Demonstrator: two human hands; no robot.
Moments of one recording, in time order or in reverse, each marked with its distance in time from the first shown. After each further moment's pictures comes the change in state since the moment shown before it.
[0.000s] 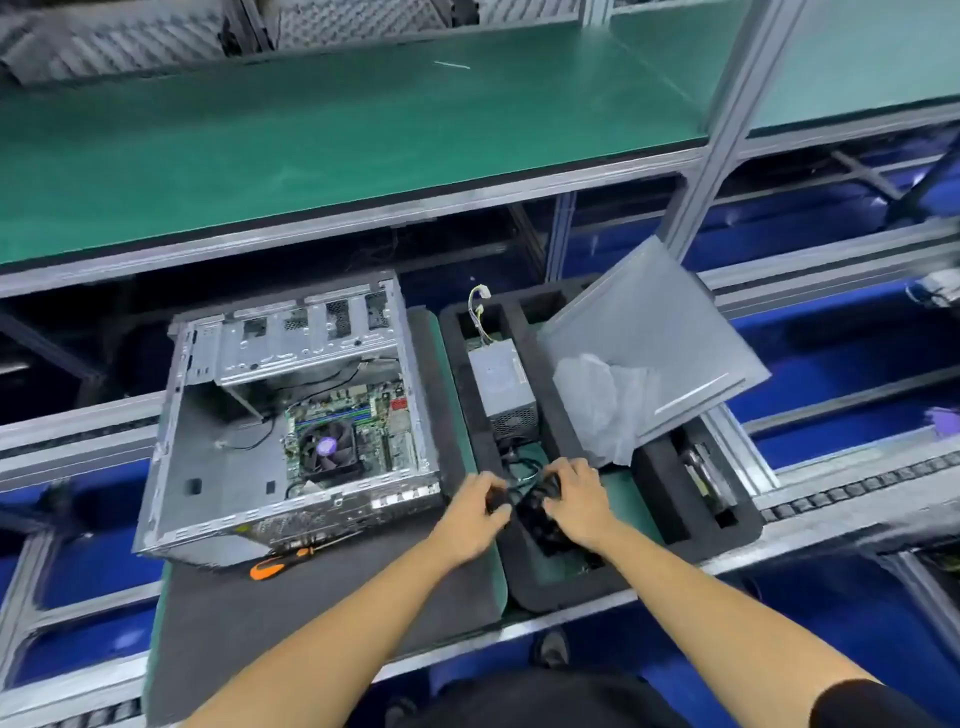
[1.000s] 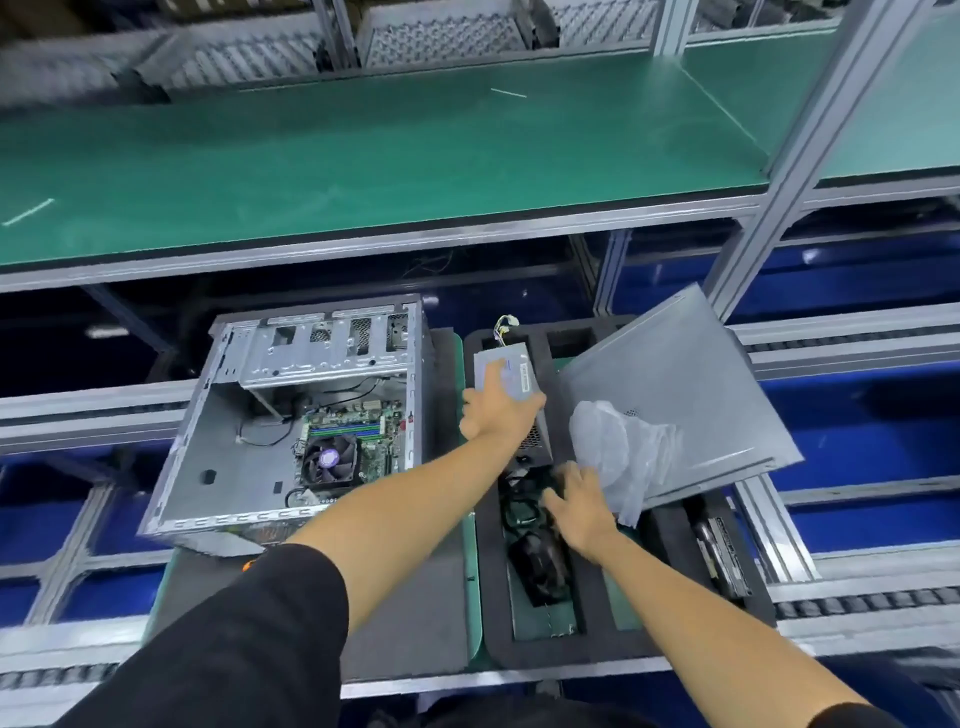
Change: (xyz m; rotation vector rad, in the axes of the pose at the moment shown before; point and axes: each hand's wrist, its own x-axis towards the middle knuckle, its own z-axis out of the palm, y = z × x) left_hand 0.129 0.134 -0.071 -0.084 0.525 -0.523; right_hand 0.053 0.002 -0.043 0.201 0.001 -0.091
